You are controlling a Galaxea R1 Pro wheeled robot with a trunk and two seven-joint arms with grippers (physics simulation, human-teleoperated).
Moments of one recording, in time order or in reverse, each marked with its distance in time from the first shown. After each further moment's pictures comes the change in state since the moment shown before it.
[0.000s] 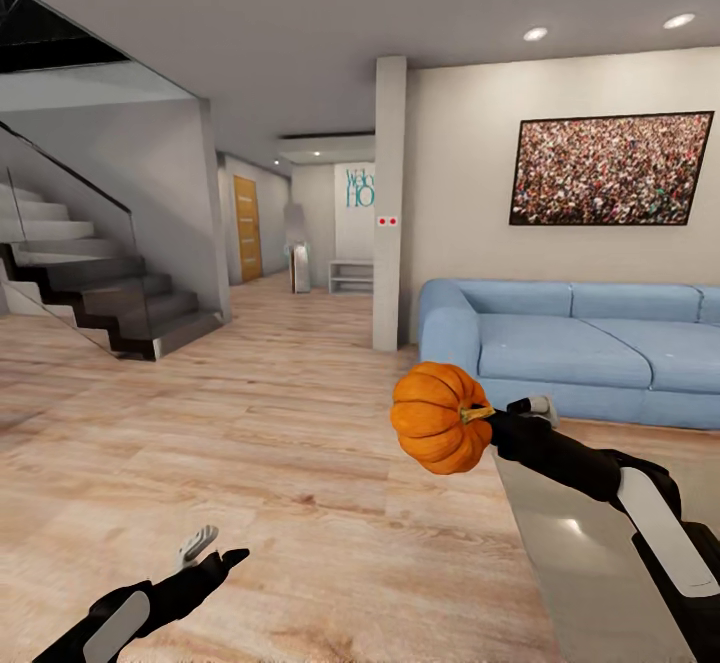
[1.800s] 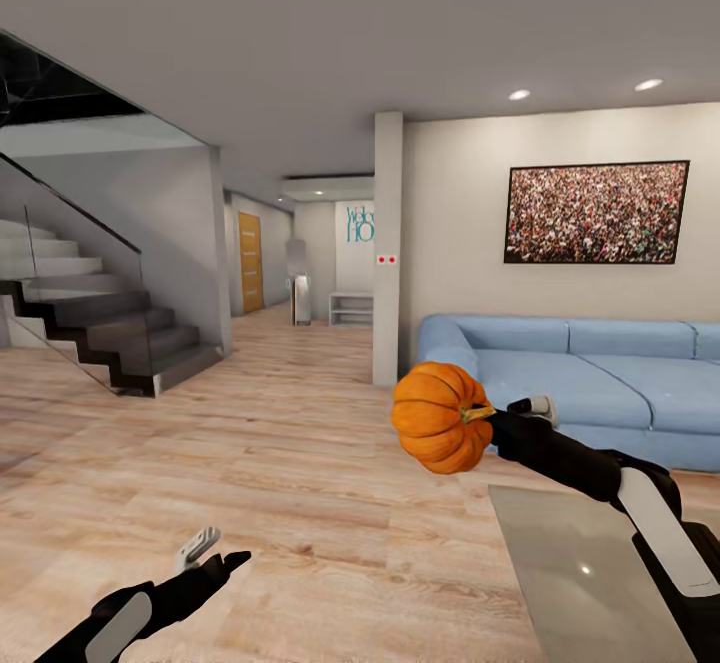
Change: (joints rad) left arm 0.000 -0.002 -0.014 0.000 -0.011 -0.003 0.002; right arm 0.000 0.000 -0.002 0.006 -0.001 0.001 0.004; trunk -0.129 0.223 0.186
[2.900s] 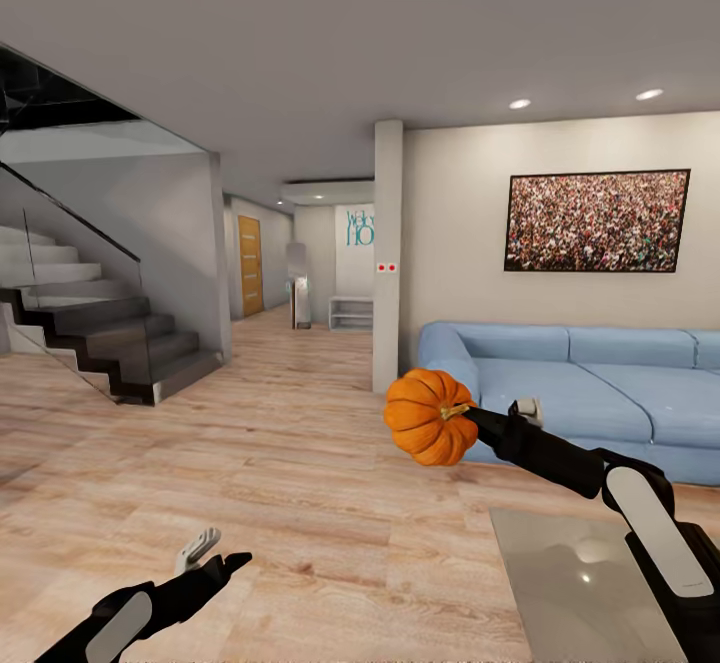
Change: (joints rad) left arm -0.001 -0.001 0.001 0.000 0.005 0.021 0.002; right arm 0.000 0.026 -0.006 -0.012 -0.010 -0.021 -0.263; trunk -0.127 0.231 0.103
